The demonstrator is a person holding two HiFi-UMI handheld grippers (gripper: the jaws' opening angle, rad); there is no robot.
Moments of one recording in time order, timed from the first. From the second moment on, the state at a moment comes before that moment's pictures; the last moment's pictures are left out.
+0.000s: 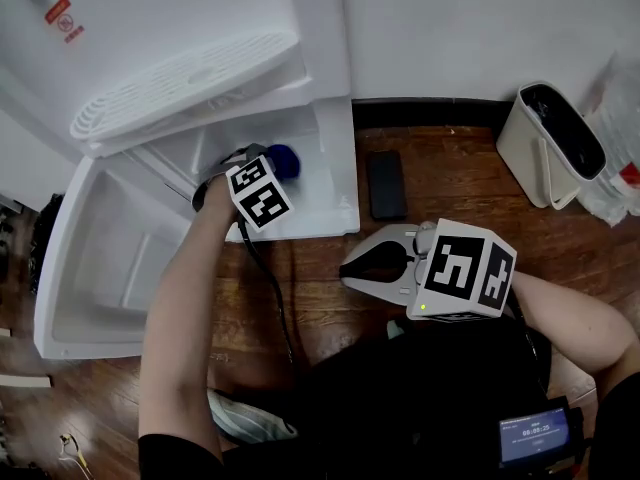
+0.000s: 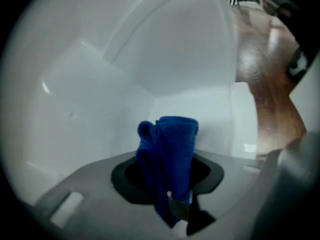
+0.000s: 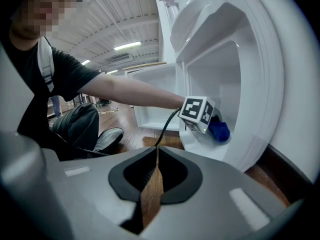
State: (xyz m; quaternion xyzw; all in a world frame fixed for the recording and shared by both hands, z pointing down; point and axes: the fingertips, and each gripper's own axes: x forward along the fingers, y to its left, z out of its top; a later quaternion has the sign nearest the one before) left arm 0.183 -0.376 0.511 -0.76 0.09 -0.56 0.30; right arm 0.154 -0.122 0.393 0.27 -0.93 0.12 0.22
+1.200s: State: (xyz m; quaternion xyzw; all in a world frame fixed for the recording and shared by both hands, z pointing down) left arm 0.036 -0.126 0.231 -0.99 0.07 -0.01 -0.10; right arm 0.007 -0.123 0.269 0.15 -0.98 0.13 0.07
